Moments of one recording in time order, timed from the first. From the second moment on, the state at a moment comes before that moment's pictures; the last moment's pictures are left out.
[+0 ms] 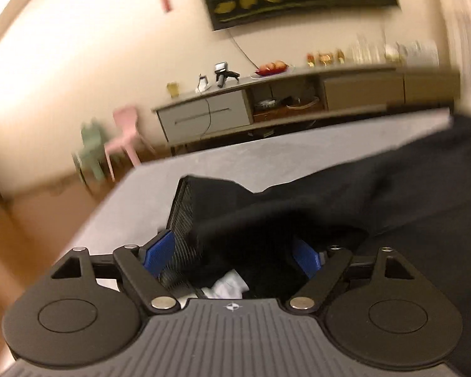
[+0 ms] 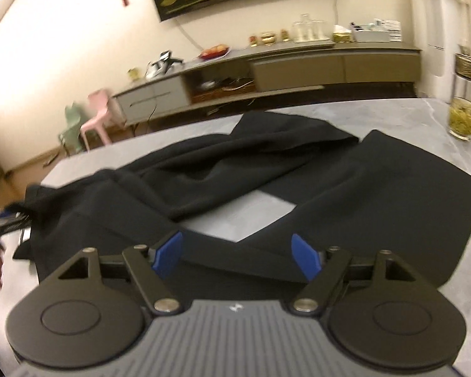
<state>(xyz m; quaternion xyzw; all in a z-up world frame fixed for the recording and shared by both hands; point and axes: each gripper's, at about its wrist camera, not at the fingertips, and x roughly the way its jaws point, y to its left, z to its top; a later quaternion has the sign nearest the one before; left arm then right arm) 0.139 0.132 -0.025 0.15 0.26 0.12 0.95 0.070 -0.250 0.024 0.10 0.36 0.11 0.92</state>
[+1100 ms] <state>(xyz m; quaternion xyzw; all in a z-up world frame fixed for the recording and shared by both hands) -0.052 0.015 -0.004 0.08 0.36 -0.24 0.90 0.044 -0.150 0.024 -0.03 0.29 0.29 0.91</state>
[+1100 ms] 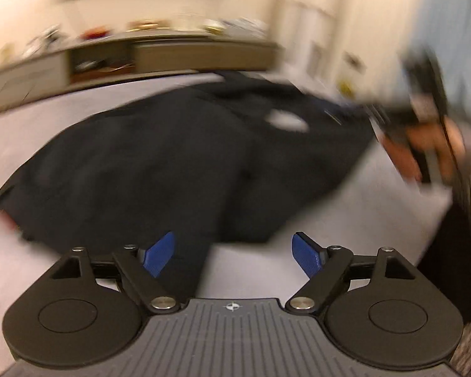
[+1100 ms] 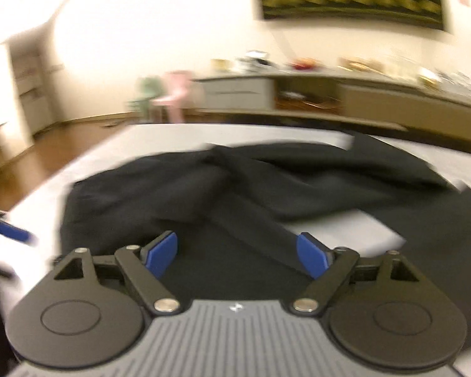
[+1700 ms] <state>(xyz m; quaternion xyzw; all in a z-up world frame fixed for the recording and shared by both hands) -0.009 0.098 0.048 0.07 0.17 0.08 0.98 0.117 0.095 0.046 -0.37 0.21 0.41 0.80</state>
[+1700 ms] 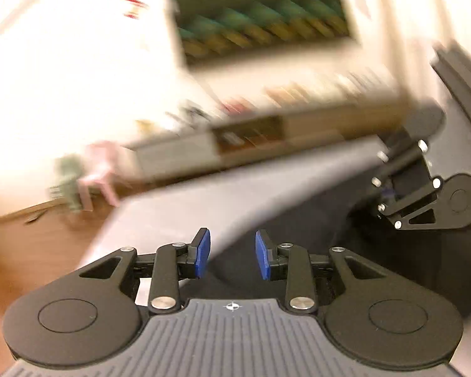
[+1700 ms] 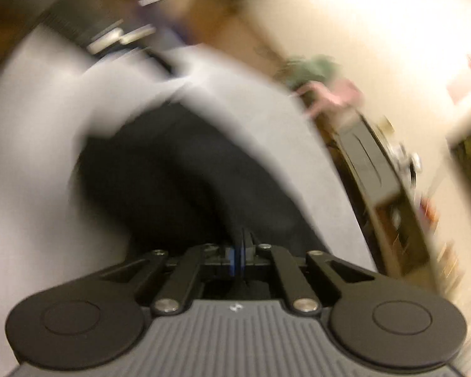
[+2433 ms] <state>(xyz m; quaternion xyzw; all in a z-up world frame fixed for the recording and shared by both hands) 0.160 0.099 0.012 -0.07 0.22 -0.07 0.97 0.257 0.031 0.083 0.01 0.40 0.30 0.87</state>
